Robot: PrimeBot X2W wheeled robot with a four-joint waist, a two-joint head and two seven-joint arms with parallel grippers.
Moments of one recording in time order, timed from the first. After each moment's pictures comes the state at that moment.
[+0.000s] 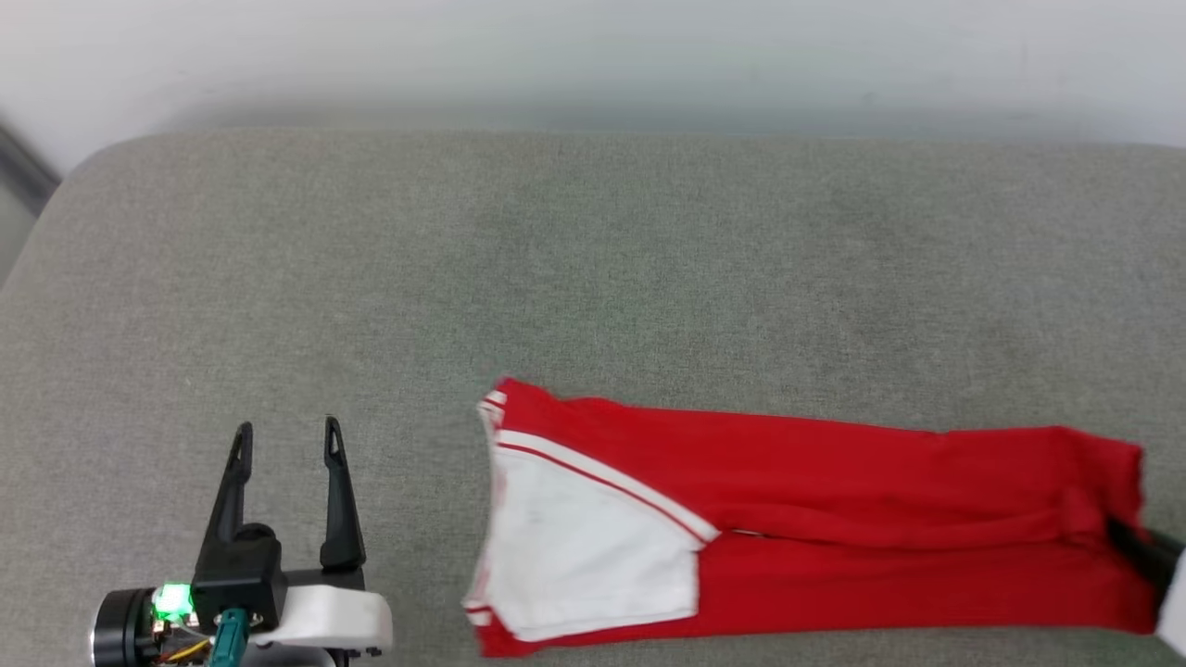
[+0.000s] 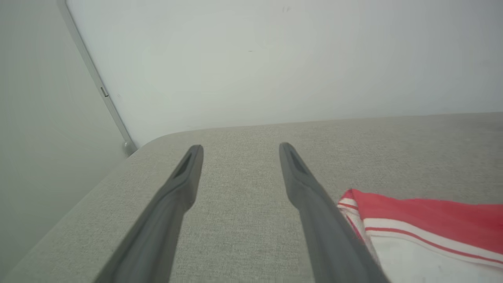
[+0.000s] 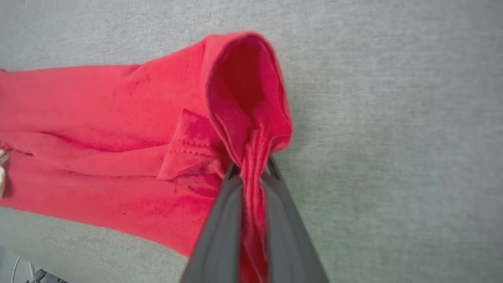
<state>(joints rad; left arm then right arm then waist) 0.01 0.18 -0.11 0.00 -0.10 0.23 -0.26 -0.12 -0.69 0.25 0.34 0.94 0.13 0.34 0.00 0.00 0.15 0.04</state>
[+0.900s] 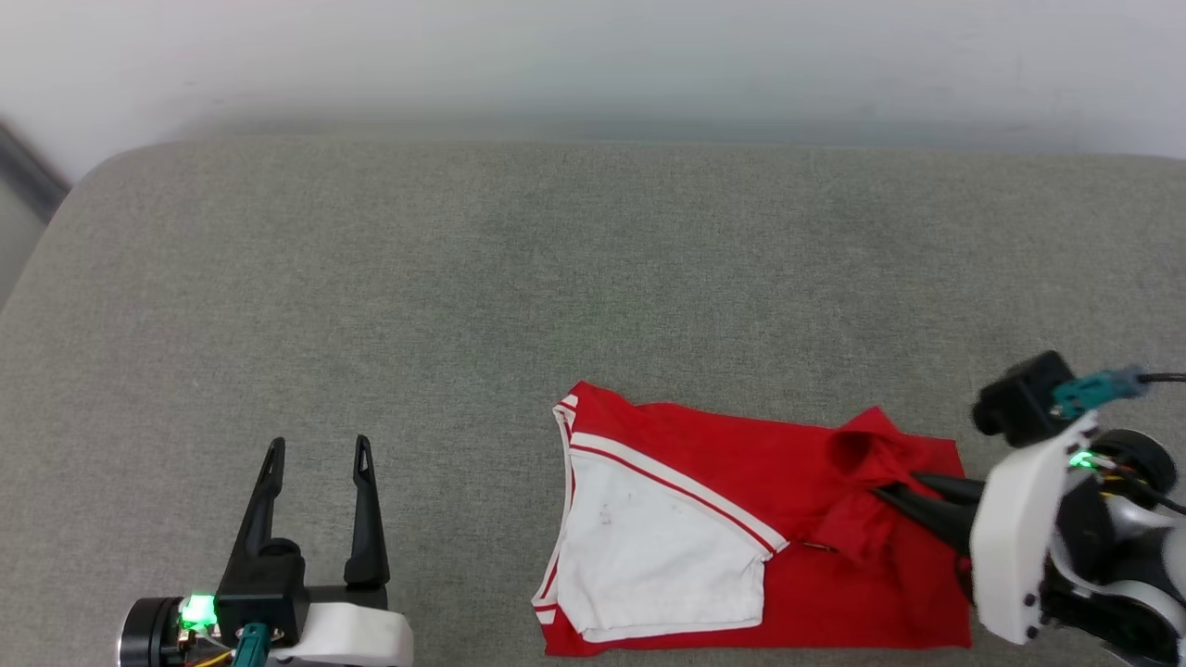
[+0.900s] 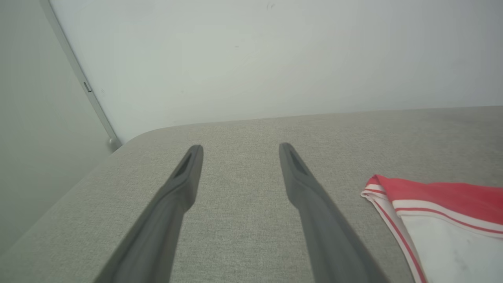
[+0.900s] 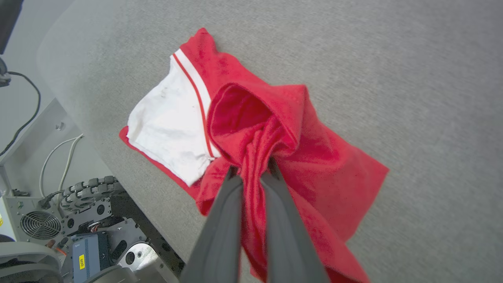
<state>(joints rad) 0.05 0.11 -0.07 0.00 -0.04 0.12 -0.26 -0.26 -0.68 0.45 -0.14 0.87 0.13 0.62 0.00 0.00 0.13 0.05</state>
